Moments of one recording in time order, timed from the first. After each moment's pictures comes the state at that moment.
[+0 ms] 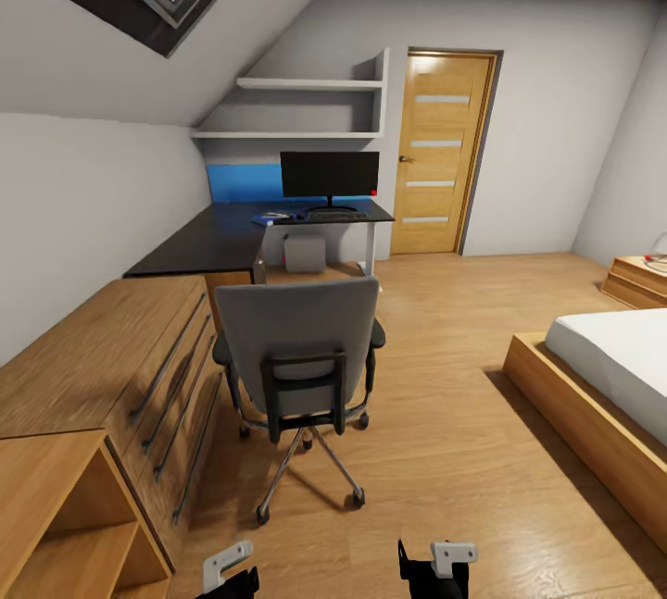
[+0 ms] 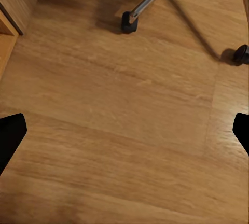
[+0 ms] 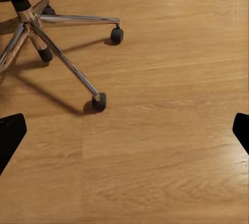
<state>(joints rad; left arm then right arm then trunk) -0.23 -0.11 -0.02 -0.58 0.34 0.04 0.24 -0.36 0.07 0.25 -0.18 -0.20 -0.55 -0.10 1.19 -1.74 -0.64</state>
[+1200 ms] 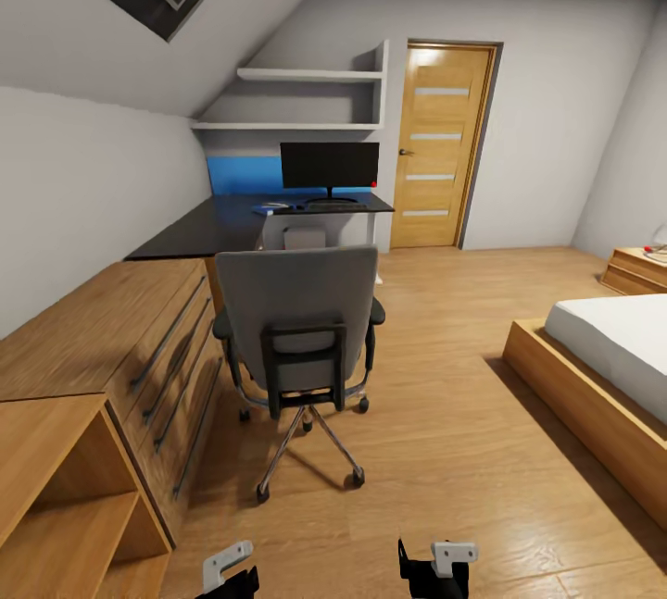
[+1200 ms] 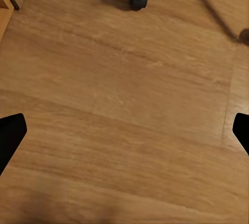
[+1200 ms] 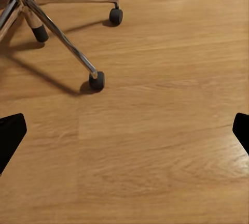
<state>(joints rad) -0.23 -0.11 -0.02 -0.58 0.34 0.03 0.24 -0.36 0.07 0.25 -0.18 -0.20 -0.55 -0.10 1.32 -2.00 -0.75</state>
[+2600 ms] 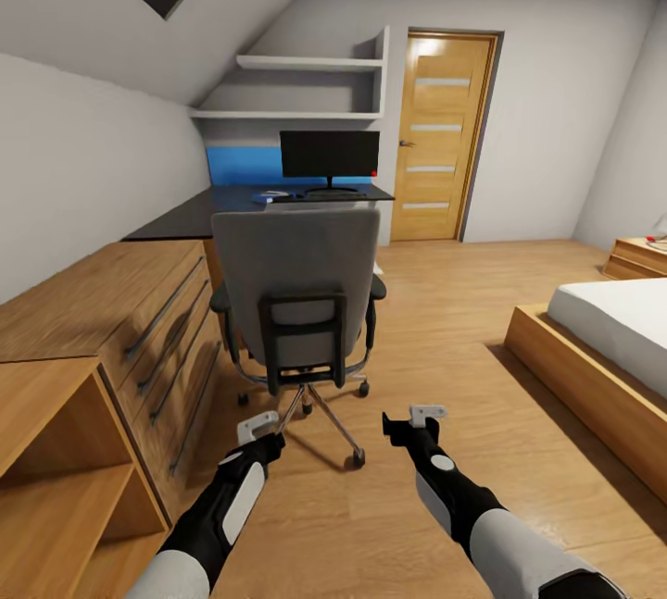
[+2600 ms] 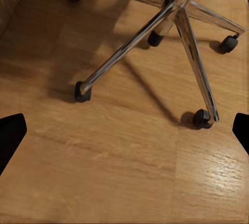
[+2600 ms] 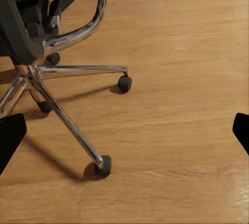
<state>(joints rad) -0.53 -0.17 -0.04 -0.74 0.34 0.26 0.35 -0.70 0.07 0.25 -0.32 -0.21 -0.21 -0.10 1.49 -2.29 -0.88</state>
